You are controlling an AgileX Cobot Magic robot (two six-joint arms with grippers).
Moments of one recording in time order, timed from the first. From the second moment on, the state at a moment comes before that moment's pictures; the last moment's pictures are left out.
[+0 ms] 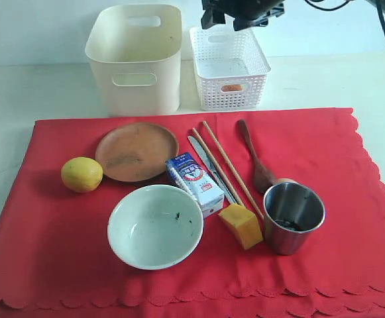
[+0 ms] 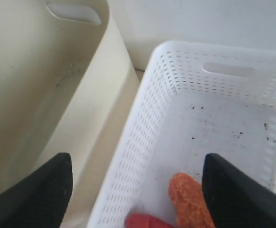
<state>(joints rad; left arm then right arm) 0.03 0.01 0.00 0.04 0.37 -0.06 0.23 2.48 -2.36 0.47 0.86 -0.25</state>
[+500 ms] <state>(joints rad) 0.03 0.01 0.00 0.04 0.37 -0.06 0.23 2.29 -2.42 0.25 1.20 -0.03</state>
